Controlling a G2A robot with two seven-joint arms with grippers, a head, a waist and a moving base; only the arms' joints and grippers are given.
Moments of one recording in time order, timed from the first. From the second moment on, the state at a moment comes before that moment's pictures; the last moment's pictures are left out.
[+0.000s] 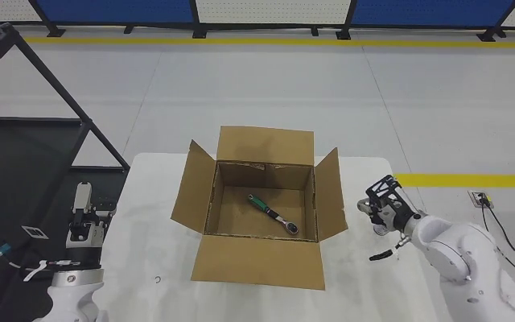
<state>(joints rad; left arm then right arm) 1.49 -1.32 -1.81 -2.05 -0.03 -0.09 -0.03 -1.04 -1.07 1.54 -1.68 -1.15 -0.46 0.75</state>
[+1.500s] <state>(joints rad) 1.49 -1.32 -1.81 -2.05 -0.03 -0.09 -0.03 -1.05 -1.06 1.48 -2.18 -1.19 -0.44 0.72</state>
